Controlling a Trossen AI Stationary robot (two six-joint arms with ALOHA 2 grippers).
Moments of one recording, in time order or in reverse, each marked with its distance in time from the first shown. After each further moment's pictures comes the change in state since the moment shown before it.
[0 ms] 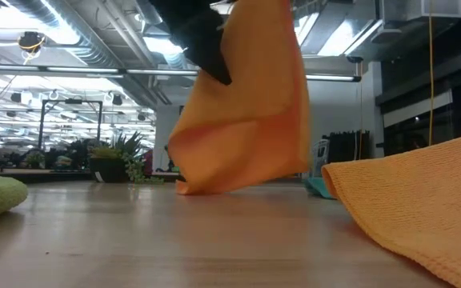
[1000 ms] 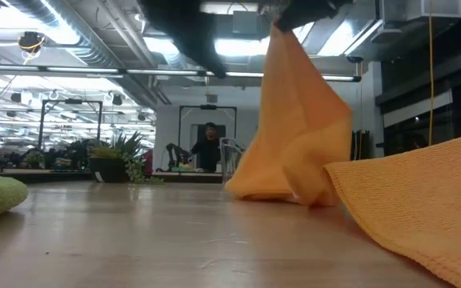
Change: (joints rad) left arm -0.117 0.029 -0.009 0.068 0.388 -0.090; right arm 0.082 0.126 -0.181 -0.116 0.188 0.337
